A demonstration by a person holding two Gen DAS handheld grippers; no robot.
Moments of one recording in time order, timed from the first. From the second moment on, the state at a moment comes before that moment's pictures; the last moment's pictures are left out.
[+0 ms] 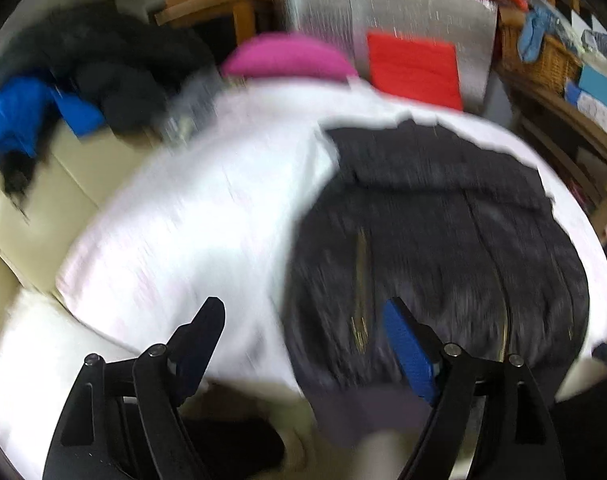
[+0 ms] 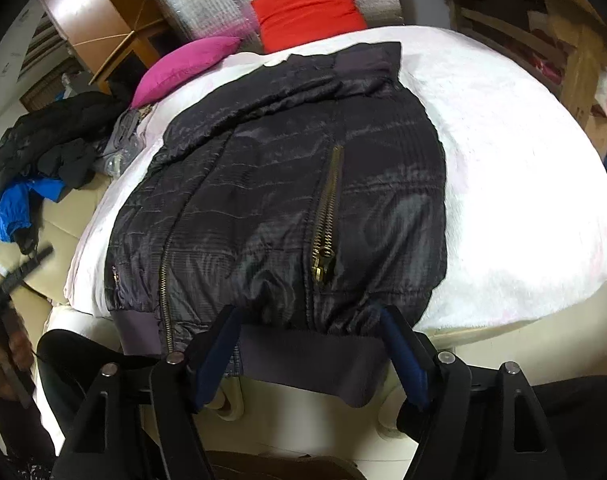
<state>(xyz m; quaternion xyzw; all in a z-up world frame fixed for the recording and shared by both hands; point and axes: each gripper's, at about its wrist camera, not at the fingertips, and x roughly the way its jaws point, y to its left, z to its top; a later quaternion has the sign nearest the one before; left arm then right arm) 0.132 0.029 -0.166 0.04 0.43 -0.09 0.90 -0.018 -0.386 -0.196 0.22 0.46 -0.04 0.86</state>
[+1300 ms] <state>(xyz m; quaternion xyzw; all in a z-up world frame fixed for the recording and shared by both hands) 0.154 0.060 -0.311 -0.08 0.57 -0.17 0.80 0.001 -0.425 -0.265 0.32 0.51 -0.09 0.80</state>
